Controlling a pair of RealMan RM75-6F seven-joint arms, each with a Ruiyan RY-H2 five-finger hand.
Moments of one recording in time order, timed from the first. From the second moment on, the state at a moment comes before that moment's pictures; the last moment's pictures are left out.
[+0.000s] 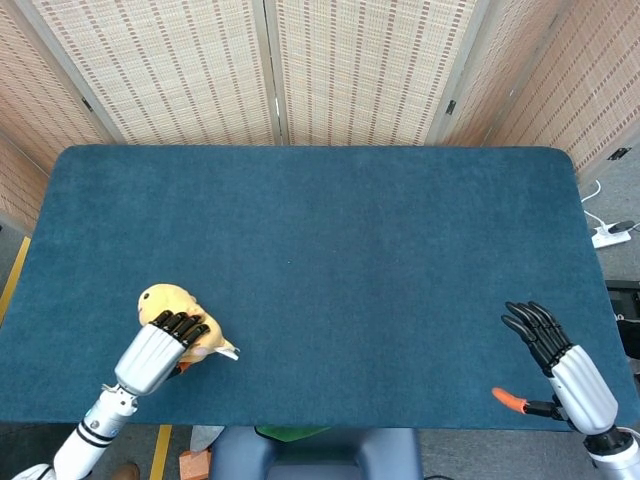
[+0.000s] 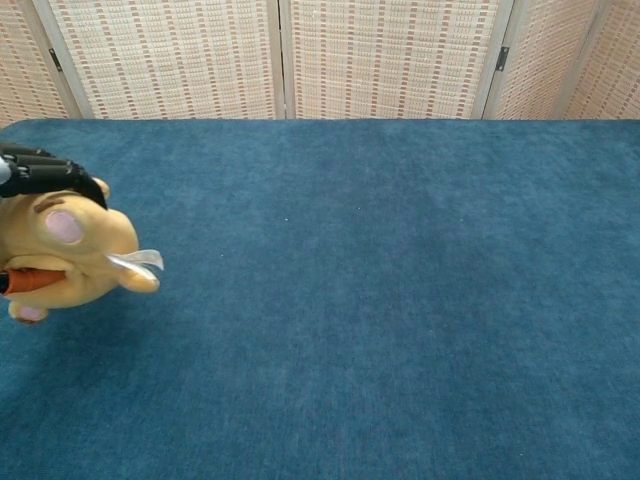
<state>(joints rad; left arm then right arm) -0.39 -1.44 0.07 -1.37 1.82 1.53 0.29 0.13 -1.13 -0.11 -1.47 -1.89 1.79 0.45</state>
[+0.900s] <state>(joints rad) -0.40 -1.30 0.15 -1.46 1.71 1.29 -0.13 0.15 -1.11 -0.19 -1.49 -2.01 1.67 0.35</state>
